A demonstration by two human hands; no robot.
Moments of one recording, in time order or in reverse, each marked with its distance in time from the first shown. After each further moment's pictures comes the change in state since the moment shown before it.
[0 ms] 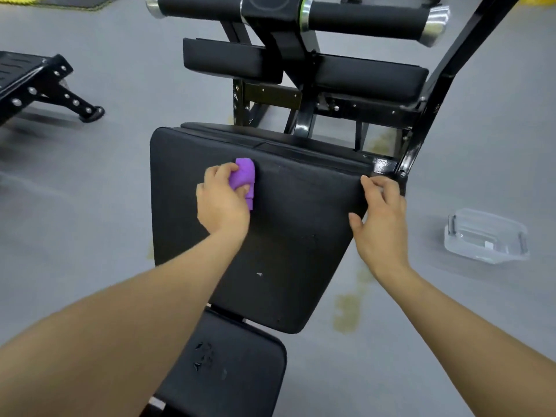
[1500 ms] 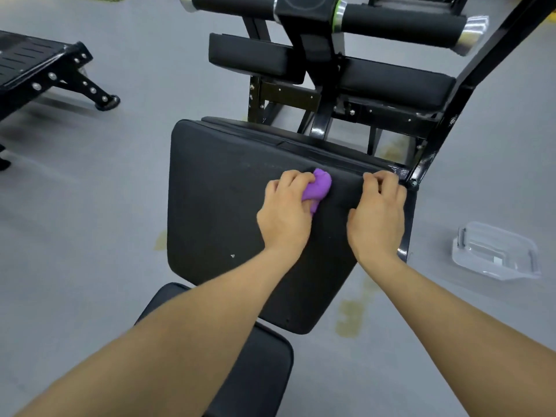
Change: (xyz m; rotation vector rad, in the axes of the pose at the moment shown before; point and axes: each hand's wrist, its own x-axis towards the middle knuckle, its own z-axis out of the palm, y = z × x) left_hand -0.042 0.023 0.016 0.030 -0.140 0.376; right_hand 0.014 -0.037 0.024 -0.252 0.072 0.021
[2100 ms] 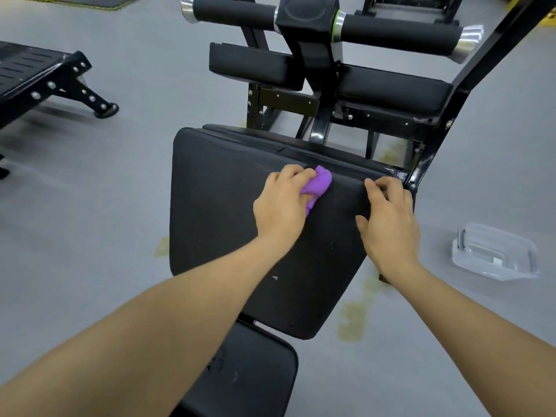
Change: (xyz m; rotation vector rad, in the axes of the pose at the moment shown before) left_hand 0.022 -0.008 -0.012 0.051 -0.069 0.123; right_hand -0.002 0.014 -0.018 -0.036 -0.144 -0.078
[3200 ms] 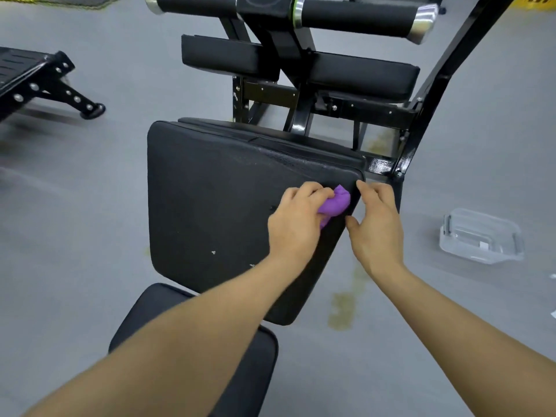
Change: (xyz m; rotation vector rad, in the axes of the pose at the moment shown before) left_hand -0.044 0.052 0.036 -0.017 -0.057 0.072; right_hand -0.023 0.036 0.001 0.373 0.032 0.069
